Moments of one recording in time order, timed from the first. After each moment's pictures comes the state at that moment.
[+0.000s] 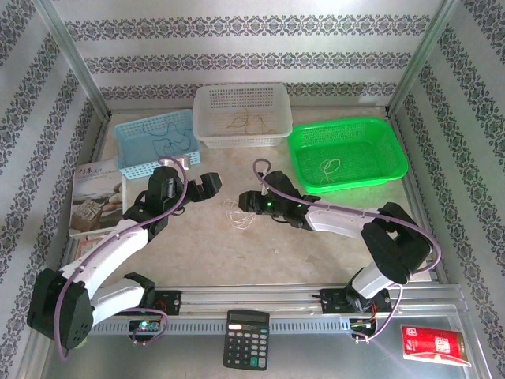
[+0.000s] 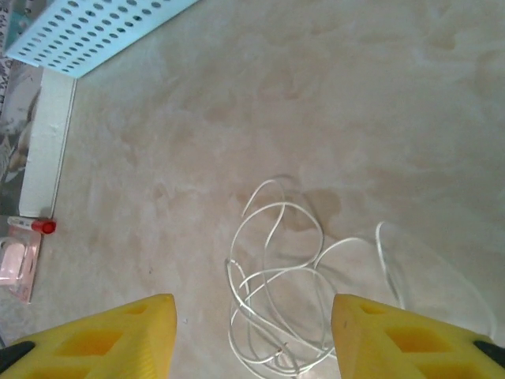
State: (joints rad) left arm -0.37 1.08 0.64 -0.04 0.17 -0.63; right arm 0.75 1.56 0.79 0.09 -0.17 0.76
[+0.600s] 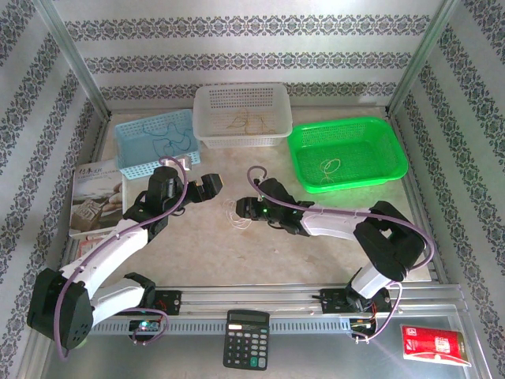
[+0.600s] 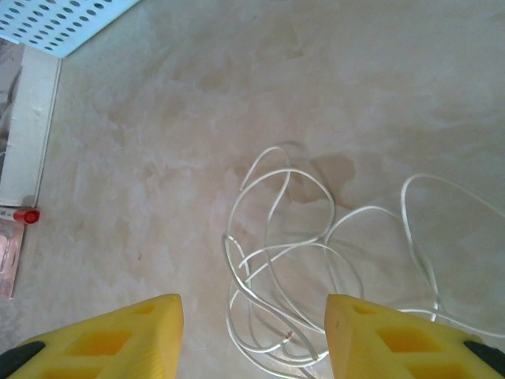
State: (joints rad) left arm -0.37 1.08 0.64 -0.04 0.19 -0.63; right arm 0.80 1.60 0.76 0.15 -0.13 0.80
